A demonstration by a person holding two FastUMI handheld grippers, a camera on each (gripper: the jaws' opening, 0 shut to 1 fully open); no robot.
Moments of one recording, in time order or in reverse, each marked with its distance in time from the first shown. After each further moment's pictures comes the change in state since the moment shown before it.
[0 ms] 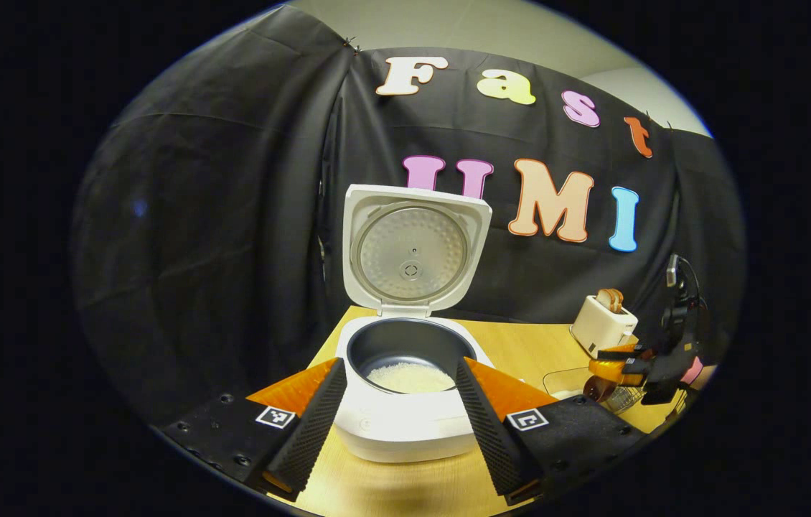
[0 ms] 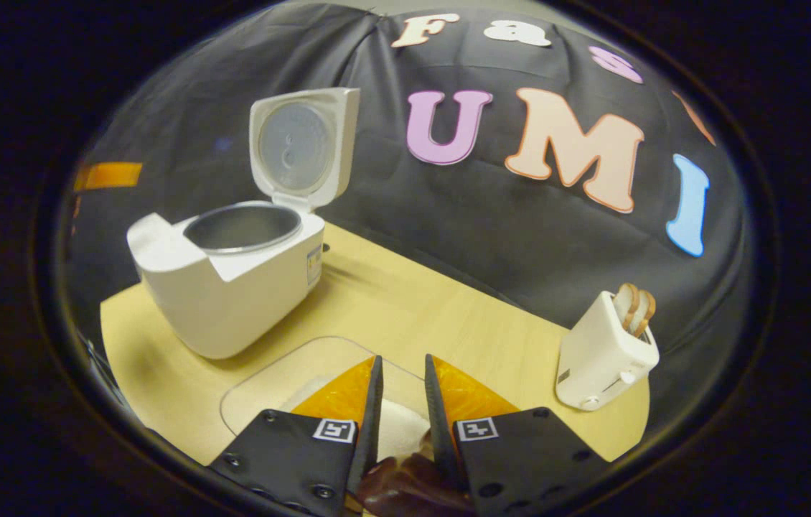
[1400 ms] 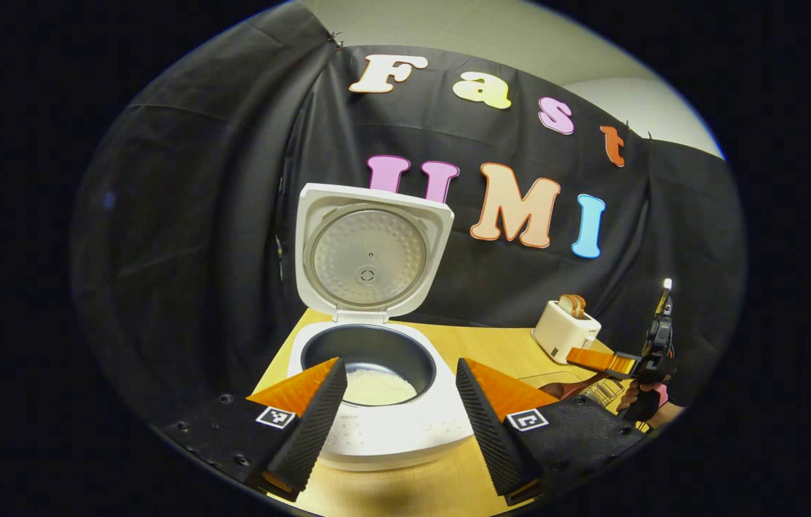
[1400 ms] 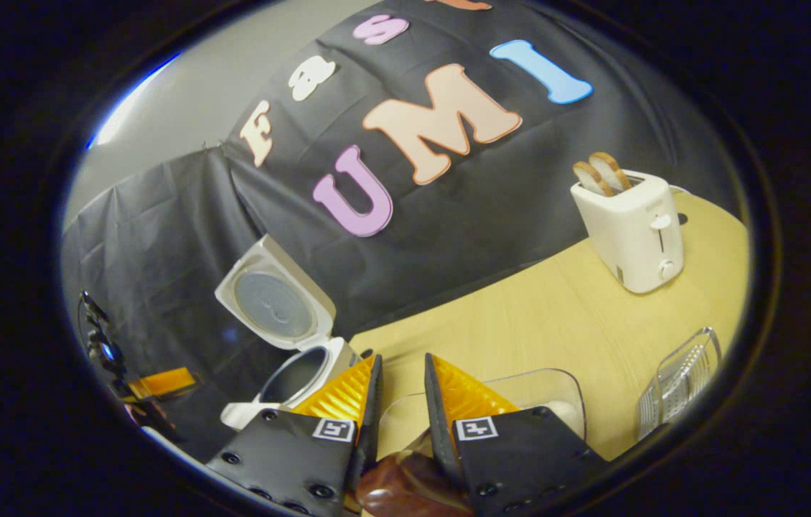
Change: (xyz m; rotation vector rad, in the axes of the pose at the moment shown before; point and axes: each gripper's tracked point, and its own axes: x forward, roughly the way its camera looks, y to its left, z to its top) left arm 0.013 -0.039 0.007 -0.020 -0.006 -0.172; right arm -0.043 -0.024 0.037 0.960 -0.286 0.108
